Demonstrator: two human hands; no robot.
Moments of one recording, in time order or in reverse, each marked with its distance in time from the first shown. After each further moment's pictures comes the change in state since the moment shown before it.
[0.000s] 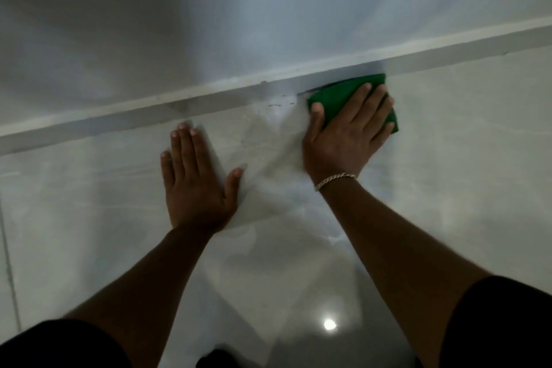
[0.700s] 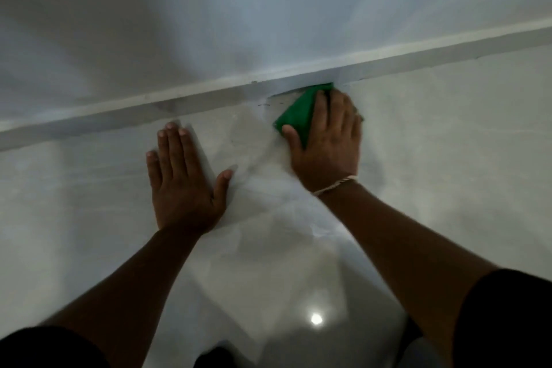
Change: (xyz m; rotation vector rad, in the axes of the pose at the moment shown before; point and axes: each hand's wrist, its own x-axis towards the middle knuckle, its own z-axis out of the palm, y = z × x) left_hand 0.002 -0.006 0.003 0.009 0.026 0.040; right_hand -0.004 0.020 -0.009 -0.106 -0.099 -0.390
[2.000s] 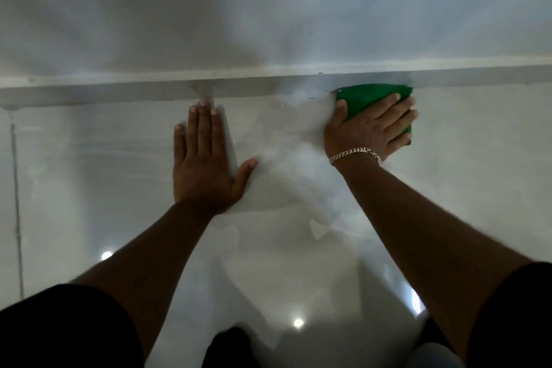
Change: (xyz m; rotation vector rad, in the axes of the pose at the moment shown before) left_hand 0.001 -0.038 -0.003 -0.042 -0.020 0.051; right_hand 0.018 -0.048 -0.004 0.084 -0.085 0.510
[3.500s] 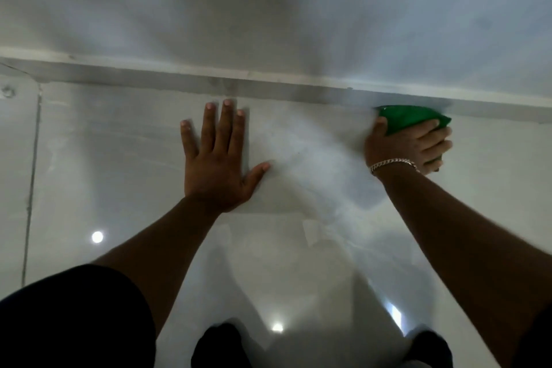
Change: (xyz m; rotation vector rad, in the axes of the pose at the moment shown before) left_hand -0.004 -0.009 0.002 0.020 -0.015 0.009; right_hand 0.026 0.011 -0.009 -0.026 -0.017 0.107
